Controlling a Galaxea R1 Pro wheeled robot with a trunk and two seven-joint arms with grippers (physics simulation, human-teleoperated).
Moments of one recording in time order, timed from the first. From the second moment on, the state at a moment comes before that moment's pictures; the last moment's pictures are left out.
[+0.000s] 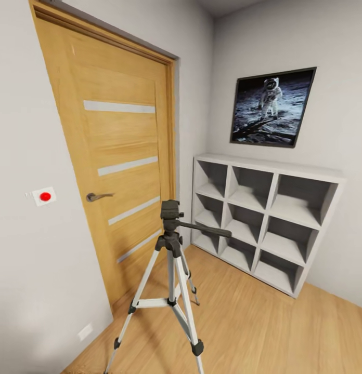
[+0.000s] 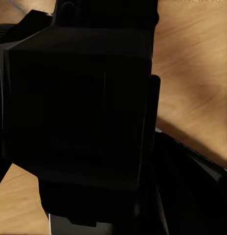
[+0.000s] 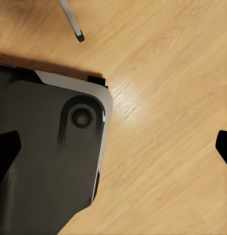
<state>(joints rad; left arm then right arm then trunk) -0.23 0.06 -0.24 0.00 0.77 -0.02 0.04 -0.18 -0.07 -0.10 0.03 0.28 -0.08 0.02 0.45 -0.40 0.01</state>
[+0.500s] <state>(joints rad) -0.23 0.06 -0.24 0.00 0.77 -0.02 0.04 -0.18 -0.07 -0.10 0.03 0.28 -0.08 0.02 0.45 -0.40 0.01</state>
